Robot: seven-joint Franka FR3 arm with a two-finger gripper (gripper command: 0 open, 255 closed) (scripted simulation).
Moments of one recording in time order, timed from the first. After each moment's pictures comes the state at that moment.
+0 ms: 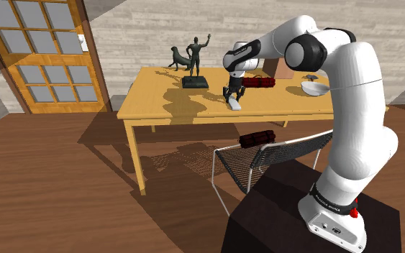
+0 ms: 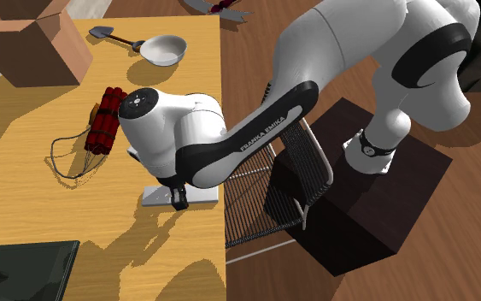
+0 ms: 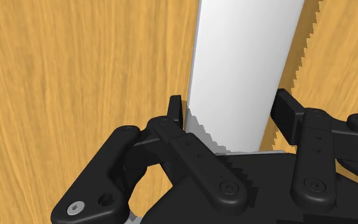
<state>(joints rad) -0.26 0.55 -0.22 -1.57 0.16 2.09 0.00</state>
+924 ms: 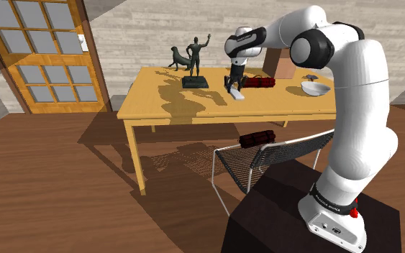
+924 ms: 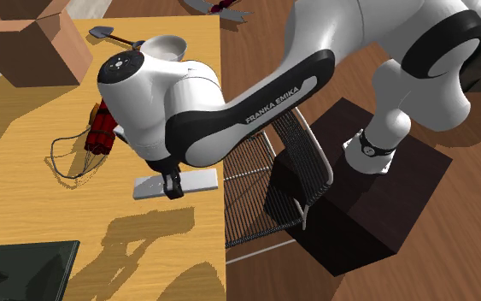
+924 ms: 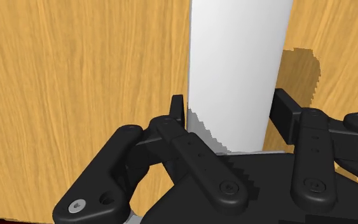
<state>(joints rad) -0.25 0.49 -0.23 -1.48 0.14 1.95 0.01</state>
